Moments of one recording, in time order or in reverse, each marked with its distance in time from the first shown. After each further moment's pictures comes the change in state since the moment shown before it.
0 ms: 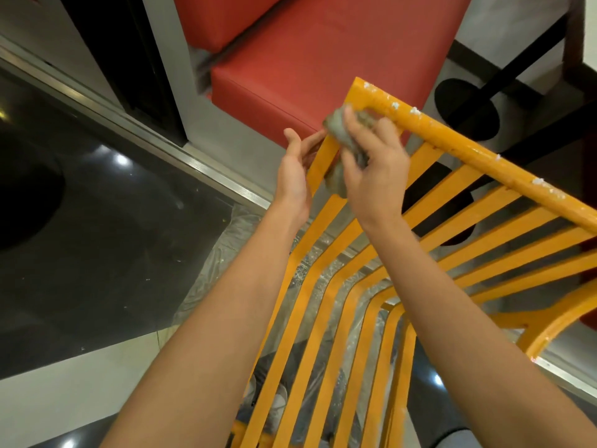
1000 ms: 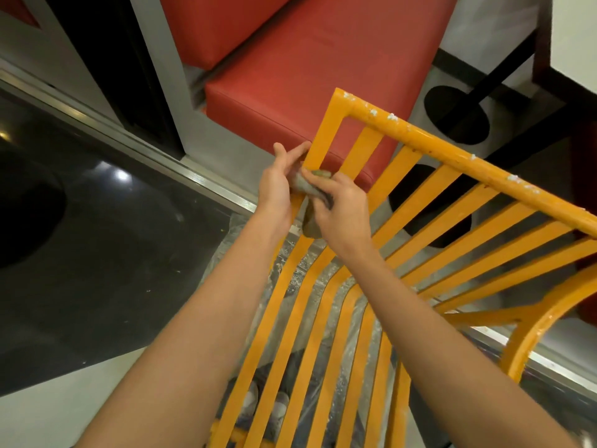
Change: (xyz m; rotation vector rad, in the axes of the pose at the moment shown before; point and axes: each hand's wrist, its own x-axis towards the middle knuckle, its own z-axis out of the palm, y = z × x) left_hand -0.010 -0.001 -0.013 0.139 0.011 0.015; right_hand -0.044 -0.009 0.007 0.092 -0.270 0.196
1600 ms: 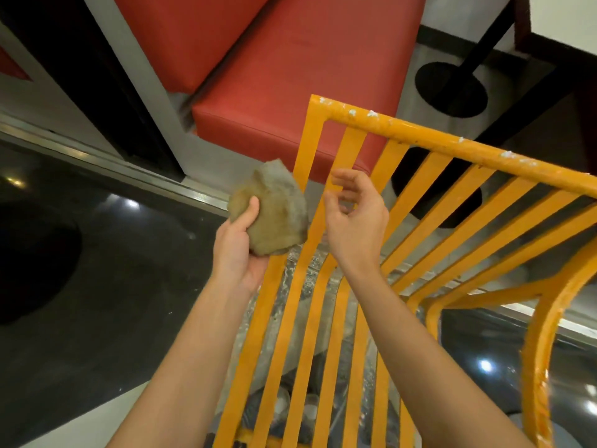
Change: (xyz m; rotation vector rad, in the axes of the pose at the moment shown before) left_hand -0.068 0.019 -0.034 -0.202 0.172 -0.148; right_hand -0.017 -0.033 -0.021 0.397 0.340 0.414
